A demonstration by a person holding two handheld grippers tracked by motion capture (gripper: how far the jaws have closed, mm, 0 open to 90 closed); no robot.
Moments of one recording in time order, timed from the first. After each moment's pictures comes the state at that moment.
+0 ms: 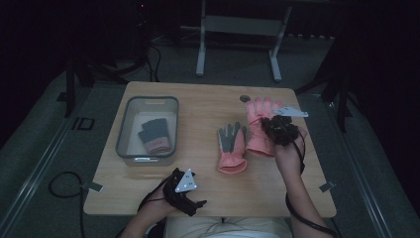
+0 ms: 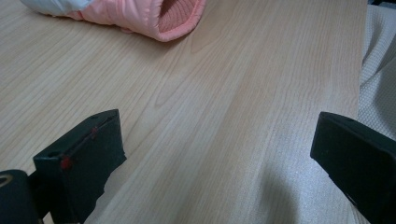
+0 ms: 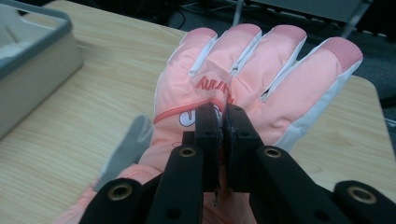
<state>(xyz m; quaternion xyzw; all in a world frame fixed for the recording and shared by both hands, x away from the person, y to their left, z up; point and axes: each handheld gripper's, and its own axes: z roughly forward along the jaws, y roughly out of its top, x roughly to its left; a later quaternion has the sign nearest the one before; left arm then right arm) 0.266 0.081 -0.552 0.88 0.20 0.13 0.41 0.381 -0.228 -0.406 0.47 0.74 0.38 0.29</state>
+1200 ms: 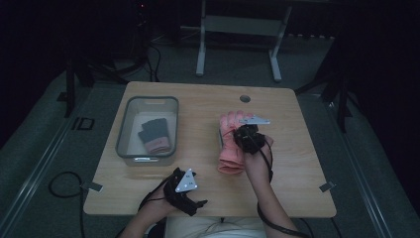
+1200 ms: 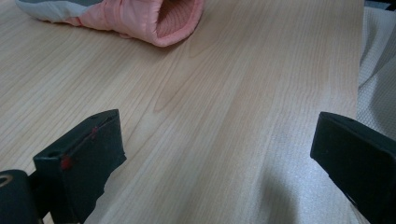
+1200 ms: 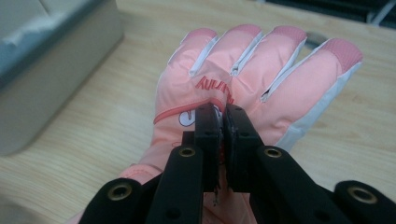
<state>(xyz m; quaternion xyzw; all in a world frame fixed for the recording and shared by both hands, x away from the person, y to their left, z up) 0.268 0.079 -0.552 0.88 0.19 0.13 0.41 0.378 -0.152 -0.450 0.49 0.76 0.35 0.24</state>
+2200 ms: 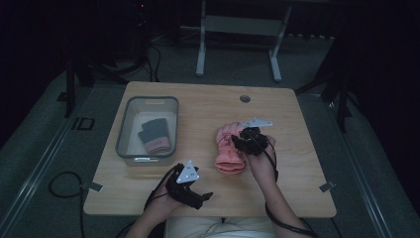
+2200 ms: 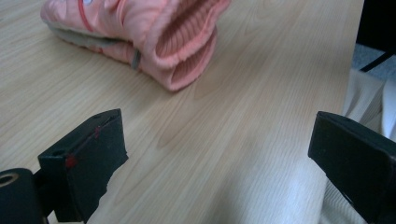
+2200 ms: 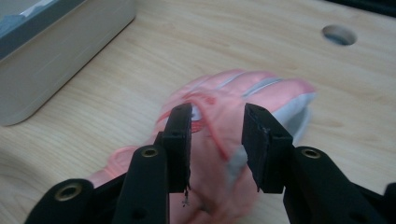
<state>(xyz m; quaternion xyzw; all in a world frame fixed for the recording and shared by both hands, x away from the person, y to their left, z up) 0.271 0.070 -0.517 0.85 0.25 0.11 0.45 0.384 -0.169 -0.460 0.45 0.79 0.36 0.22</state>
